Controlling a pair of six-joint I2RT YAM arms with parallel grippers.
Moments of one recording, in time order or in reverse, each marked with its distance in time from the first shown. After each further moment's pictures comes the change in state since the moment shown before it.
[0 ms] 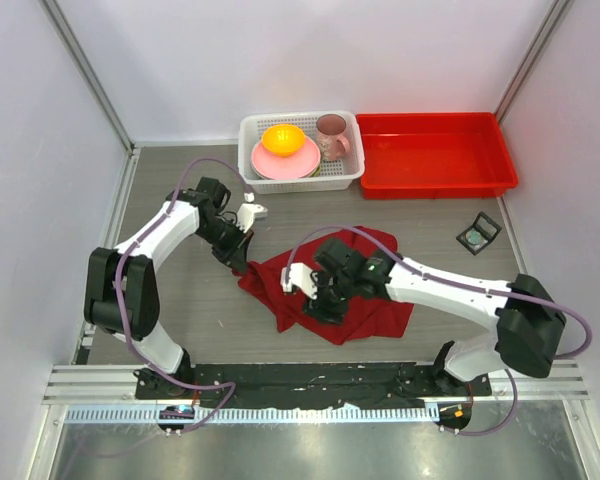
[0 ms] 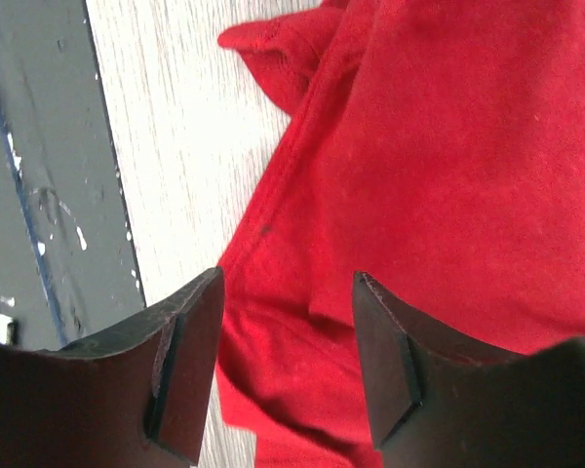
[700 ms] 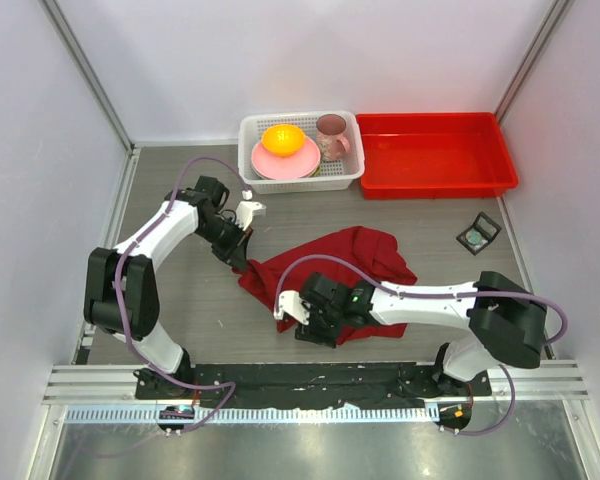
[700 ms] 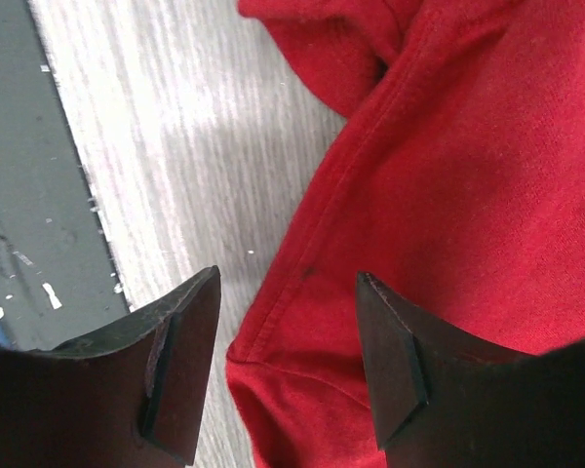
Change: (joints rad) left arm 0.011 0.000 0.005 0.023 0.002 -0.031; right arm 0.184 0.103 -0.167 0.254 0.186 0.164
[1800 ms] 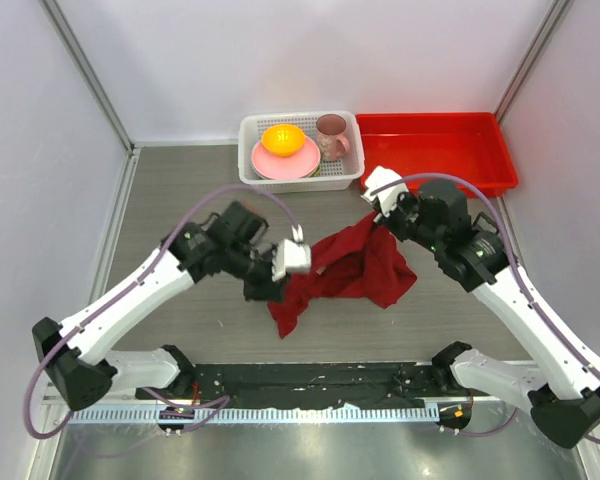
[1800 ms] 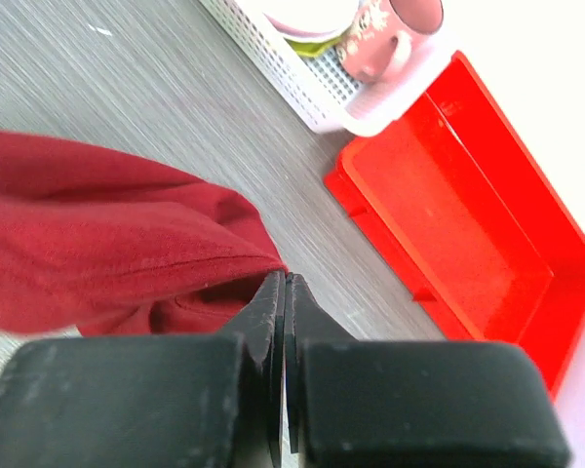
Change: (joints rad) left arm -0.422 -0.383 0.058 -0.062 0.037 0.049; right arm -0.579 -0.448 0.367 -0.196 0.134 -0.199
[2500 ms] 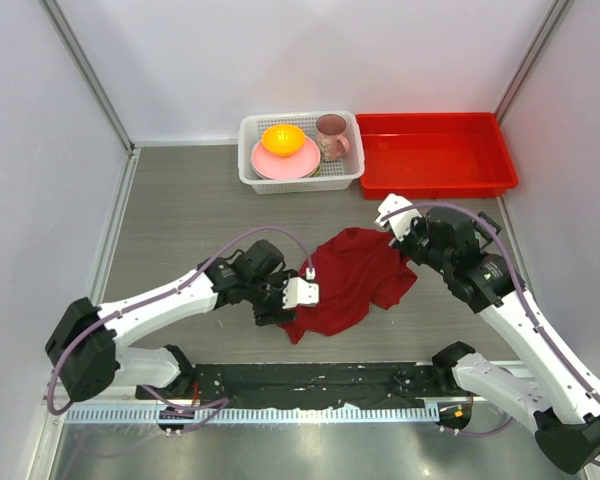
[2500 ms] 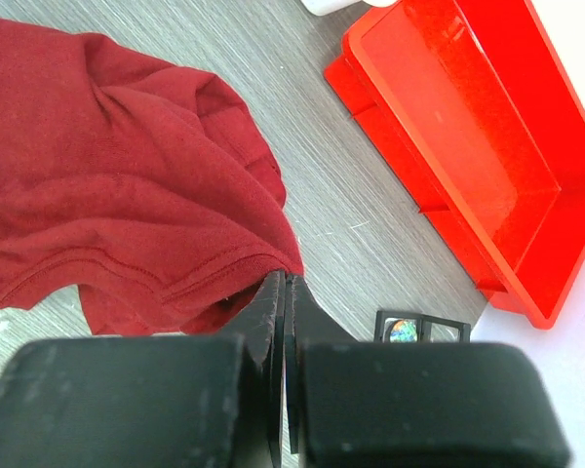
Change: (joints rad) left arm -0.214 -0.027 -0.451 0.415 -0.282 0.078; right arm -0.068 -0.182 -0.207 -0.083 0.066 -0.056
